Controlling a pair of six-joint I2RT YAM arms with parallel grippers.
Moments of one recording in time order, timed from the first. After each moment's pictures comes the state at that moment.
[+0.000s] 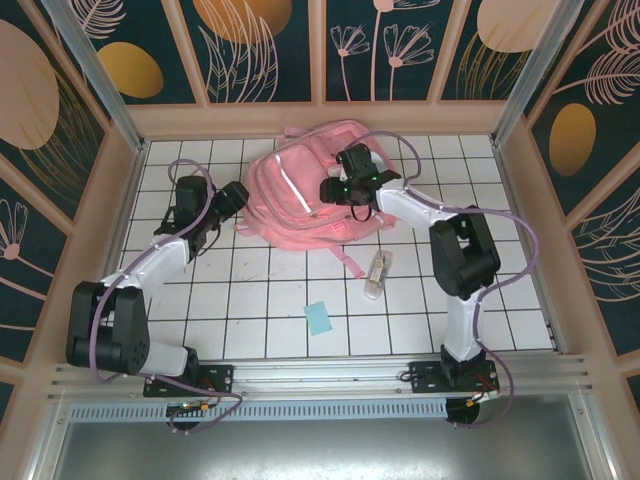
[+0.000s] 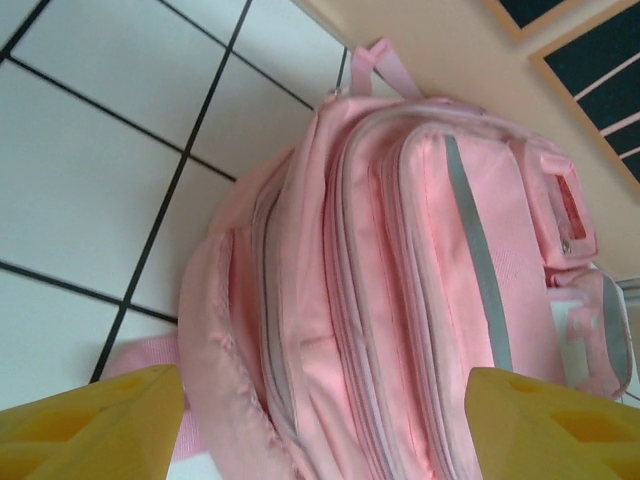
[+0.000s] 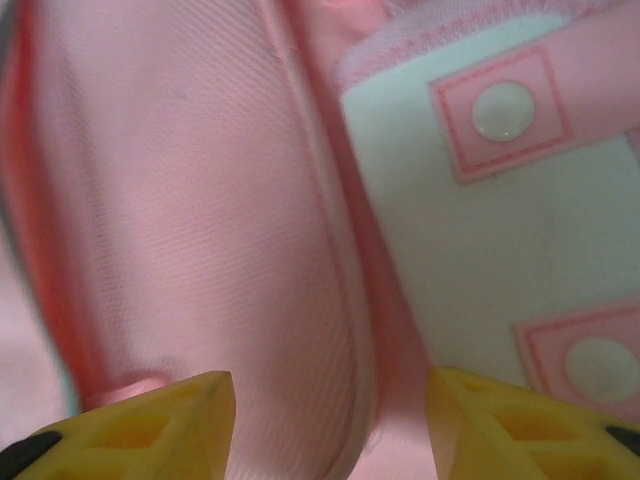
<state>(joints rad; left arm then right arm) -0.16 1.41 0.81 0.03 0.15 -0.78 0.53 1.98 1.51 -0.38 -0.10 0.45</state>
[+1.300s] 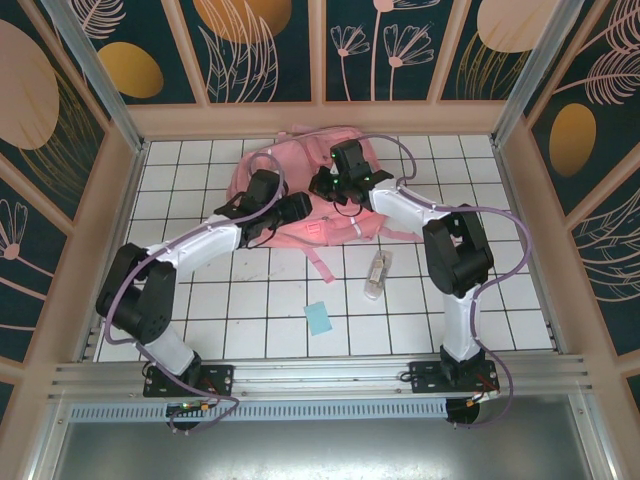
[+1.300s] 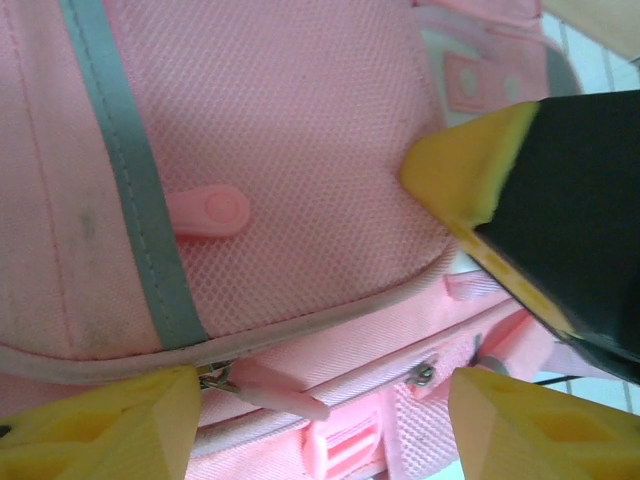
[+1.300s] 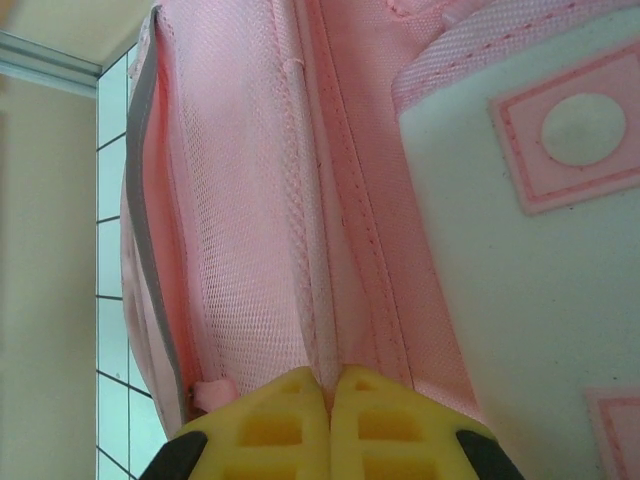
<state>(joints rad) -0.54 1.66 1.11 -0.17 0.05 -0.74 0.57 2.00 1.54 -0.24 -0.27 0.84</state>
